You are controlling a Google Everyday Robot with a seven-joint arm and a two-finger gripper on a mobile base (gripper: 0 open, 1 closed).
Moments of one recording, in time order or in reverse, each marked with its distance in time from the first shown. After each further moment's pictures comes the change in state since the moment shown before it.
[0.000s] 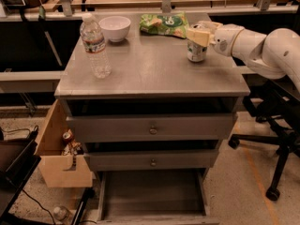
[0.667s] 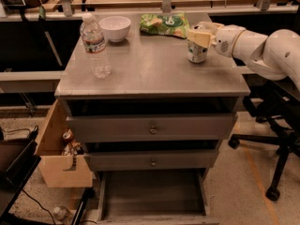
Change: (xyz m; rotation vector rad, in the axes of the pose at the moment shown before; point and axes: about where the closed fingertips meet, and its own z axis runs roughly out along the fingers) arm 0.003 -0.001 -0.003 0.006 0.003 0.002
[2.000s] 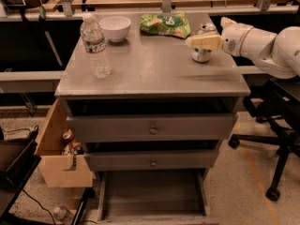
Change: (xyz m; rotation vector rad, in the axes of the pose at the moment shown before) arm -0.006 -0.007 -0.019 0.009 0.021 -0.019
